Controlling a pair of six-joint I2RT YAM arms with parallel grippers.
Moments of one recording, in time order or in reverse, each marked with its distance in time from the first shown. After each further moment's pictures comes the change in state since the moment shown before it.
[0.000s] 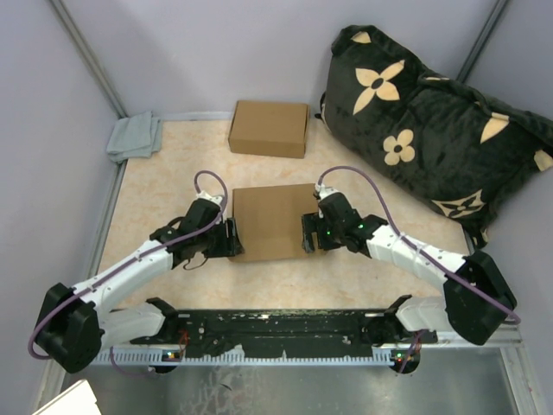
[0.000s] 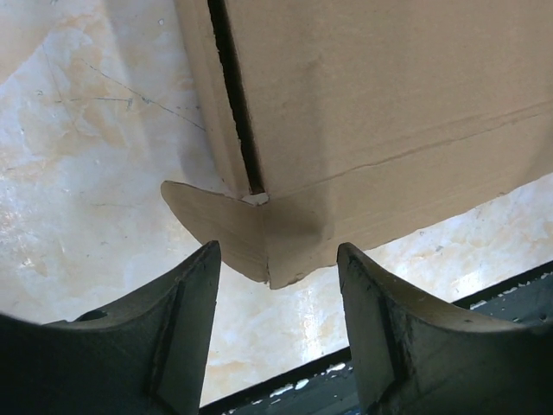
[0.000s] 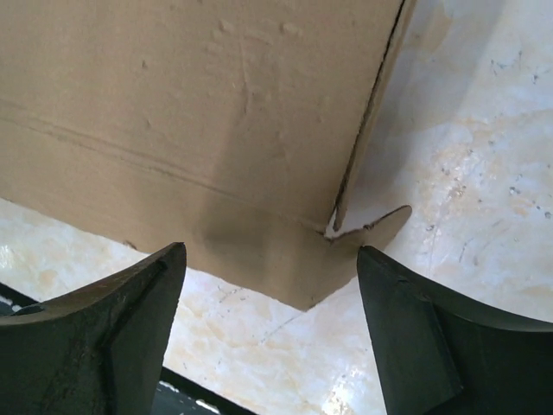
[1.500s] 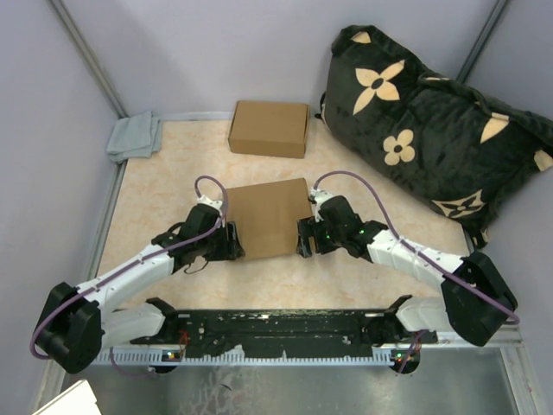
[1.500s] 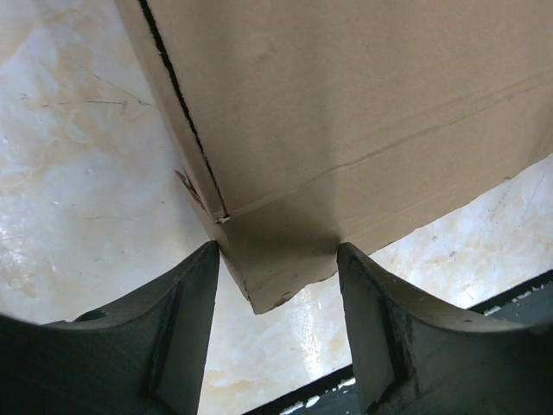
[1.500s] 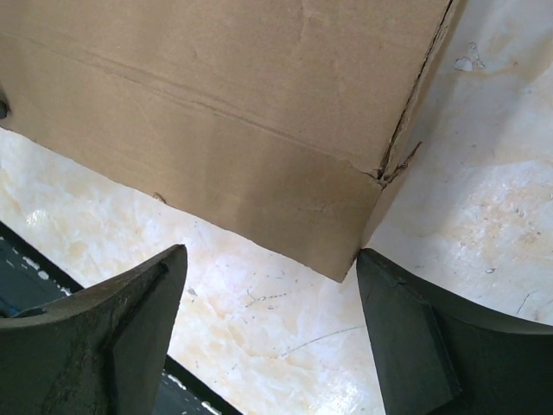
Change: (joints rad) left arm 0.008 0.005 -0.090 0.115 0.010 0.001; right arm -0.006 0.016 -0.073 0.165 -0.153 -0.060
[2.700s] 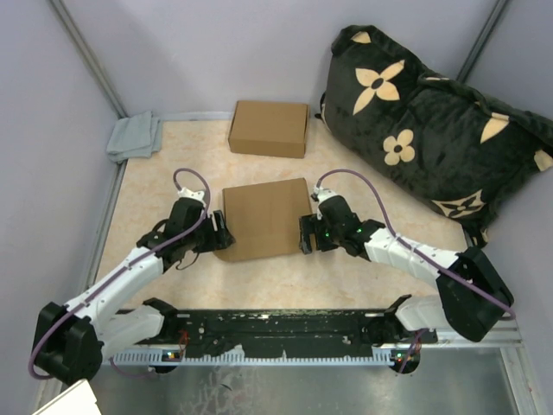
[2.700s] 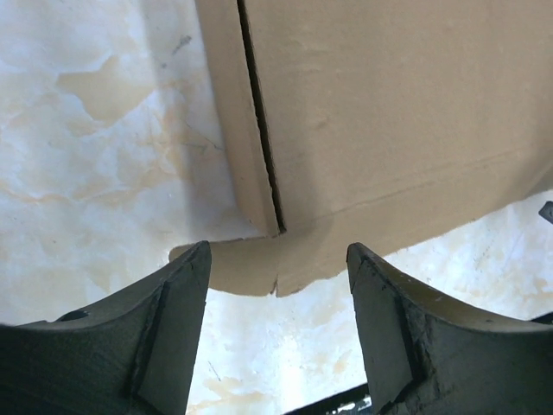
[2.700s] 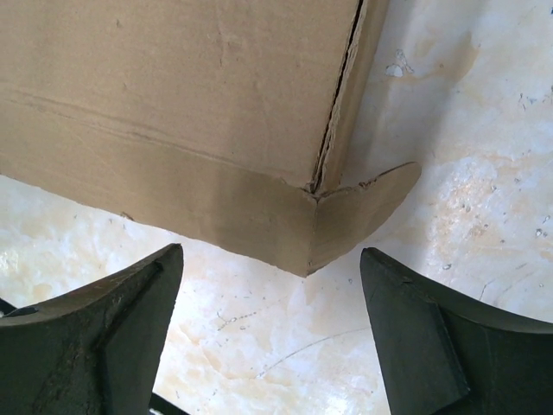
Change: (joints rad) left arm 0.120 -0.076 0.039 -0.043 -0.042 0.013; right arm -0.001 0.036 0.010 0.003 0.119 0.035
